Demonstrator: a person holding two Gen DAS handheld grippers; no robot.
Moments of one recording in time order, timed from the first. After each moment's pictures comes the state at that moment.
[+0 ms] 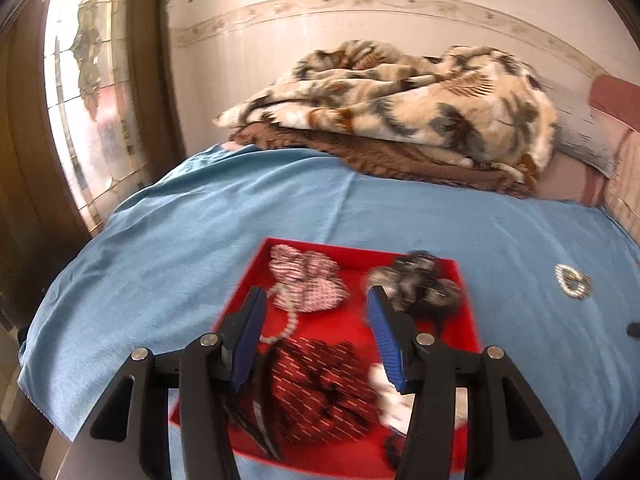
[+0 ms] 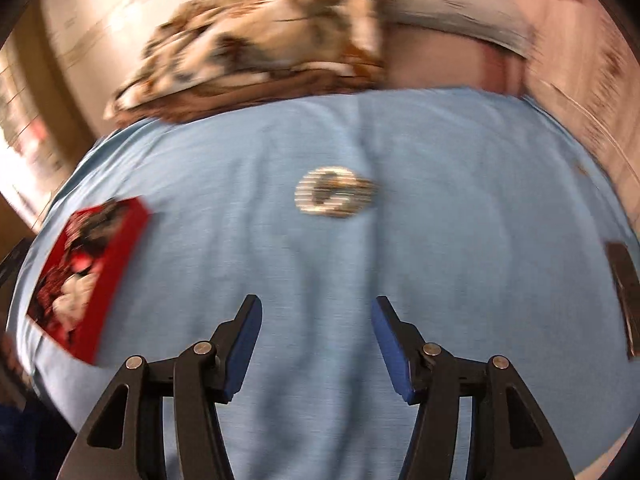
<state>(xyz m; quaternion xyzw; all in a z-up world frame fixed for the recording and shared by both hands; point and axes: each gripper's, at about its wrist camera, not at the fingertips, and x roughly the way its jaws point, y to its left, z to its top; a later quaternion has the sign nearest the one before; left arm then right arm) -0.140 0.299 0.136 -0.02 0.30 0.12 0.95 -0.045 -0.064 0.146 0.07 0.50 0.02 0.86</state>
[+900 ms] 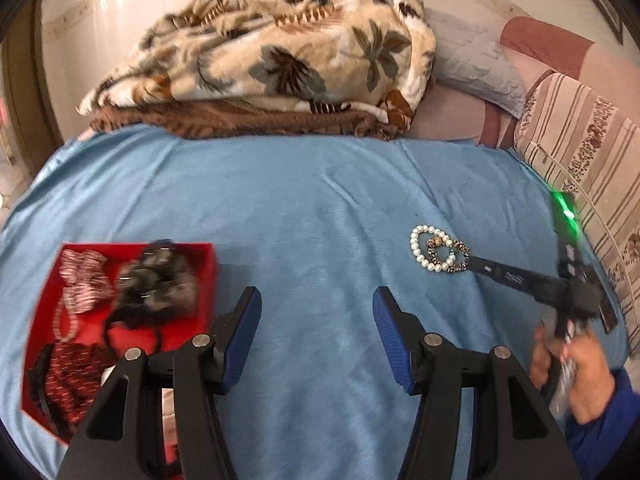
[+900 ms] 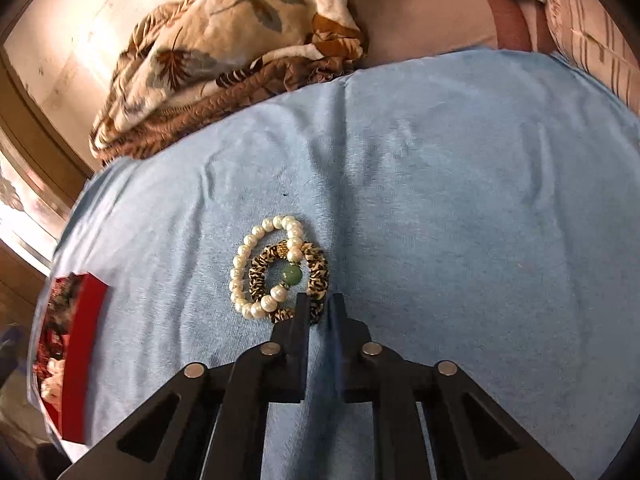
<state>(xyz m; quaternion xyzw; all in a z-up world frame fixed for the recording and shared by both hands) -0.052 0.119 0.126 -0.02 0.40 -0.05 0.91 0.062 -0.106 0.082 0.15 0.51 0.07 0.85</state>
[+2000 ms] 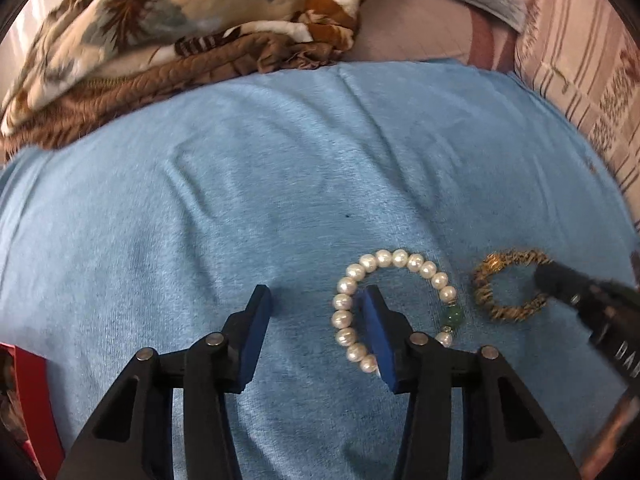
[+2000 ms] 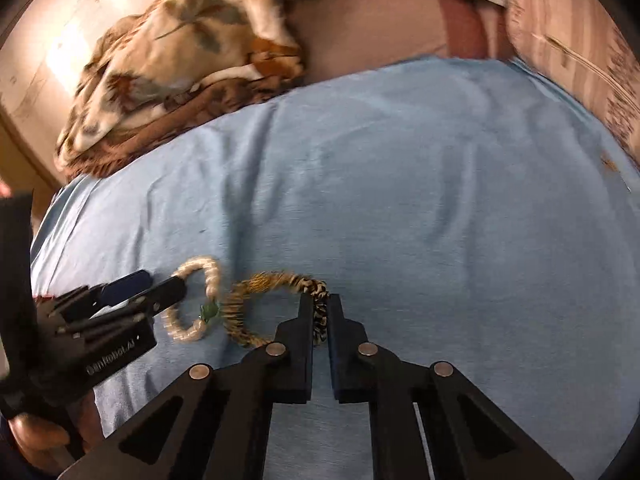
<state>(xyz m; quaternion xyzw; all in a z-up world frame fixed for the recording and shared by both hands) 0.097 -0.024 0.031 0.05 0.48 -0.09 0.87 0.086 -0.164 0.083 0.14 0.52 0.00 0.84</state>
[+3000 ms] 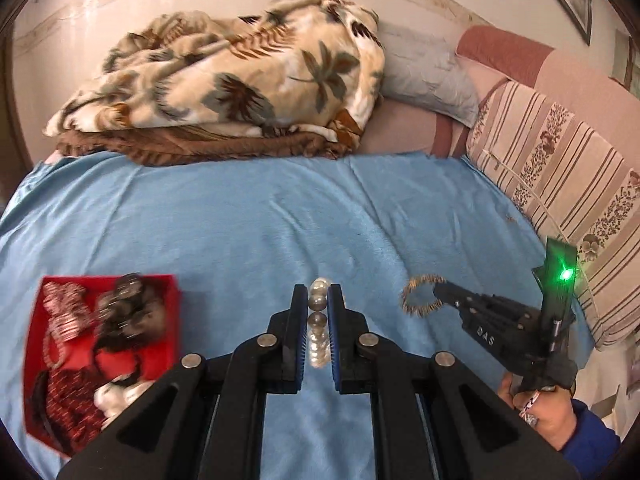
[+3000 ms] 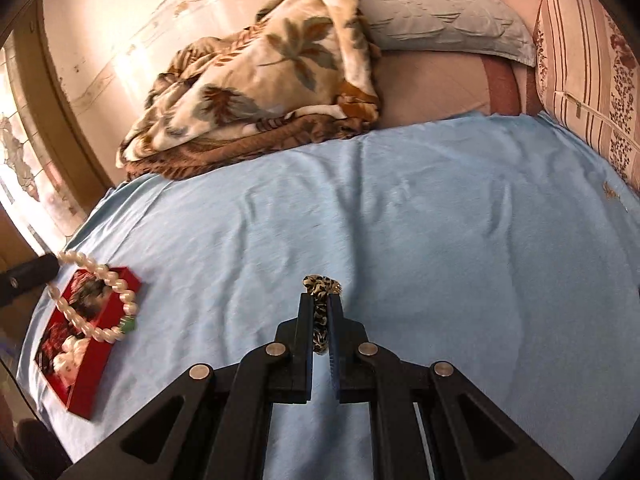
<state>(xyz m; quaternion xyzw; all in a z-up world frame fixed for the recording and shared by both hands) -0.076 0.105 0.182 -0.03 0.38 -0.11 0.92 0.000 -0.072 0.137 0.12 0.43 0.08 0.89</state>
